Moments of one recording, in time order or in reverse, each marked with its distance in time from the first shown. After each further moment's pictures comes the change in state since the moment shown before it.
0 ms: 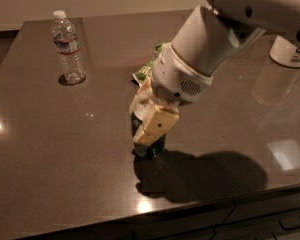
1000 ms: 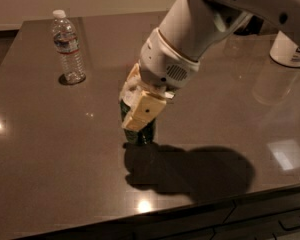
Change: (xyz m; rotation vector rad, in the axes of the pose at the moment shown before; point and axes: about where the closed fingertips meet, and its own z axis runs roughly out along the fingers) arm -0.023 -0.022 -0.005 0.031 -0.006 -0.021
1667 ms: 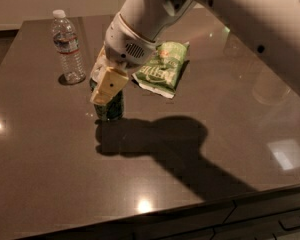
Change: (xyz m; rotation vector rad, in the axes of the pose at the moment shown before) arm -0.045 -0.077 0.029 -0.005 -0.059 -0.032
